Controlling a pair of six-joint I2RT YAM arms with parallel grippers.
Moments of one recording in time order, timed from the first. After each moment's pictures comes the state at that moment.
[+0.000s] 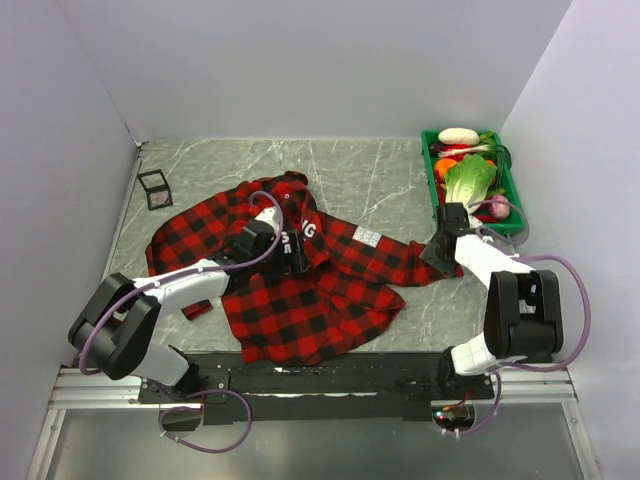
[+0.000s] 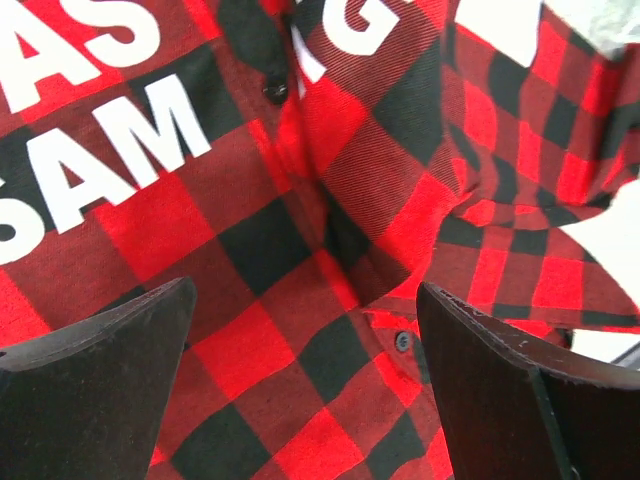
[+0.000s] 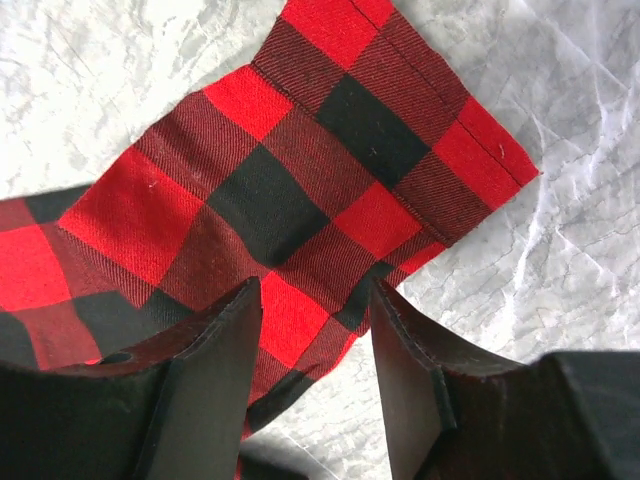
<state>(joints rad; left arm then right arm) -0.62 1.44 0.71 0.05 0.04 -0.65 0.01 1.47 0.80 -0.47 0.22 0.65</state>
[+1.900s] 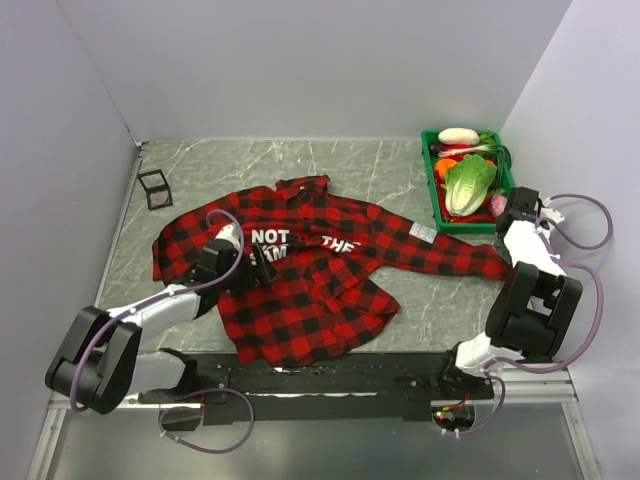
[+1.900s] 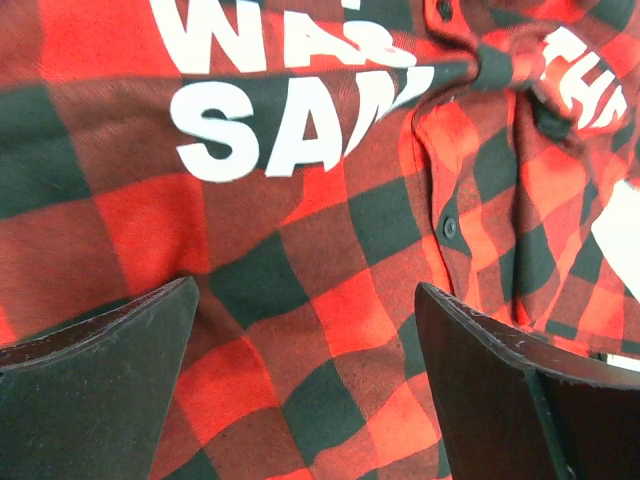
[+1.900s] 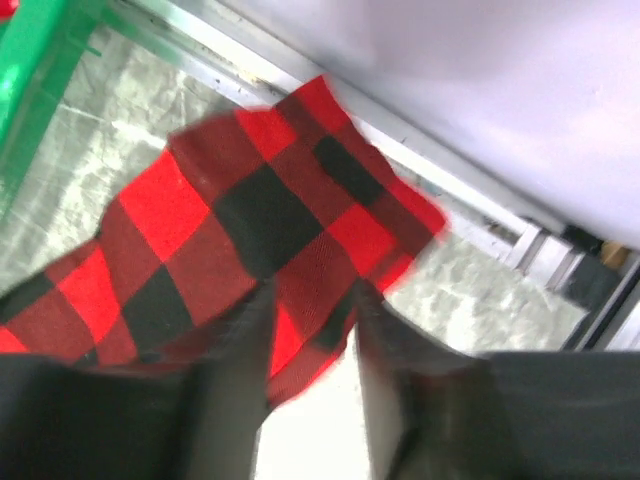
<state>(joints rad) -0.40 1.25 0.42 0.16 0.13 -0.67 -0.41 1.52 1.03 -0.59 0.50 0.48</state>
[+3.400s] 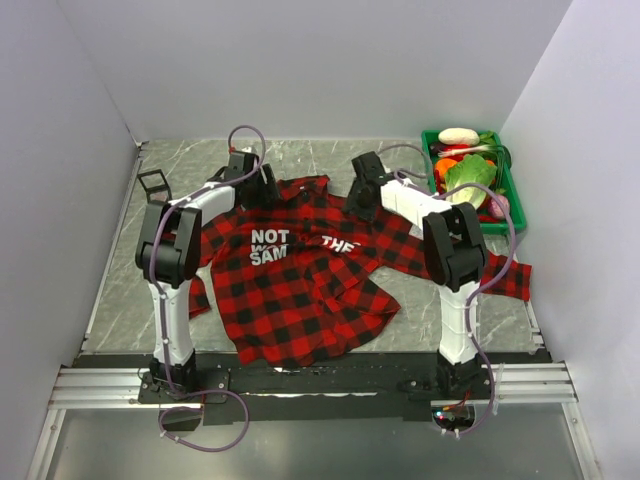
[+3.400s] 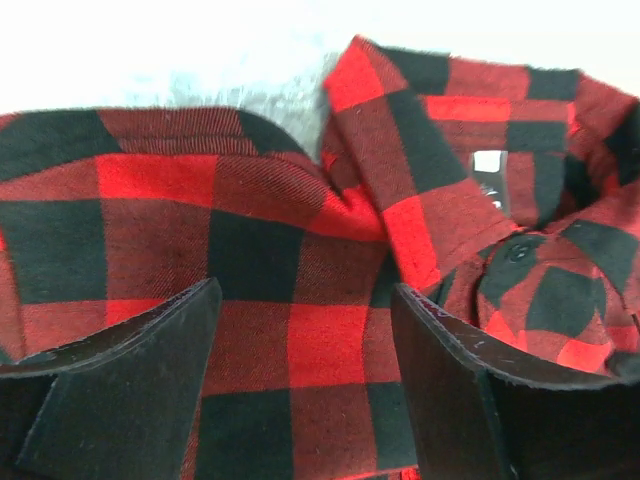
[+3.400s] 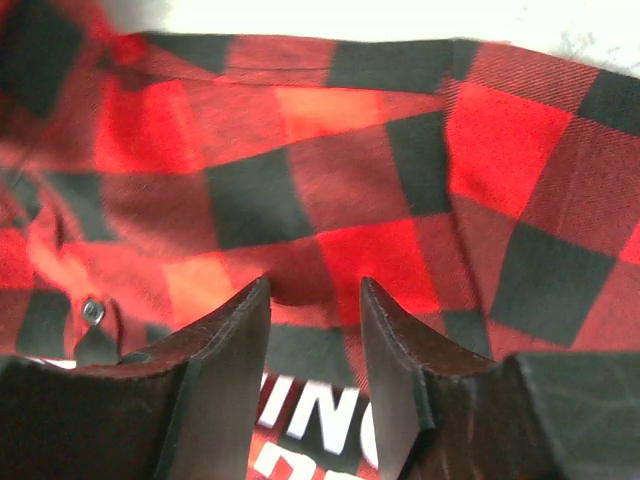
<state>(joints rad) -0.26 2.11 1.51 -0.18 0.09 -0.55 0.39 2.09 1.60 -0.53 0.07 0.71</state>
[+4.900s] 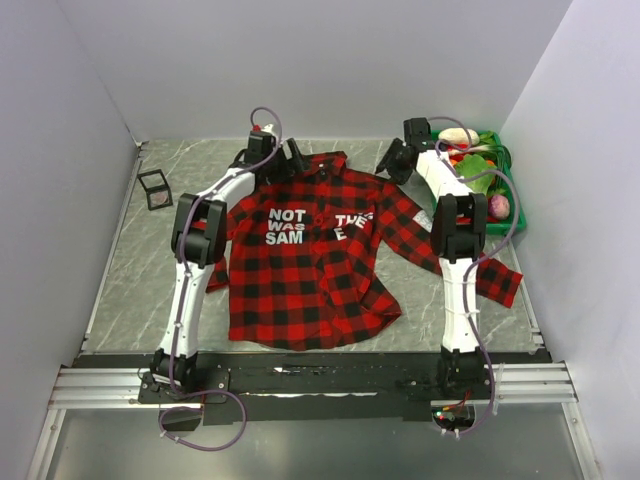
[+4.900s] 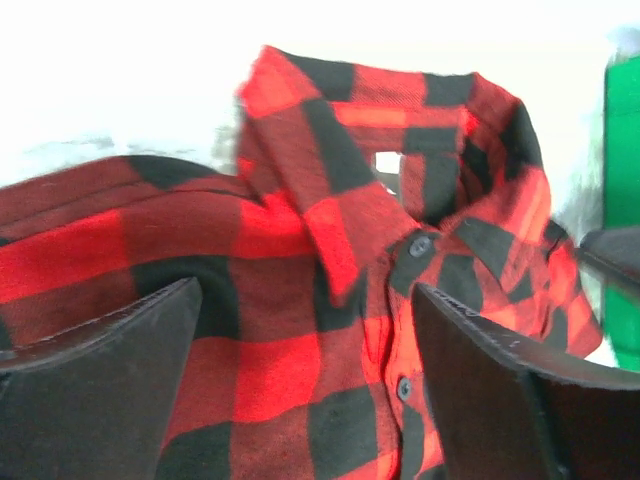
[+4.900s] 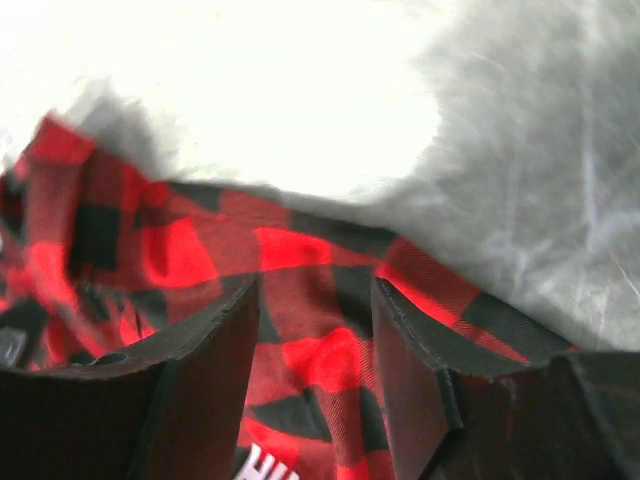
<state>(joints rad) -0.28 2.52 2.08 -0.11 0.29 -0.62 0.09 2.49 2.24 -0.66 -0.14 0.68</state>
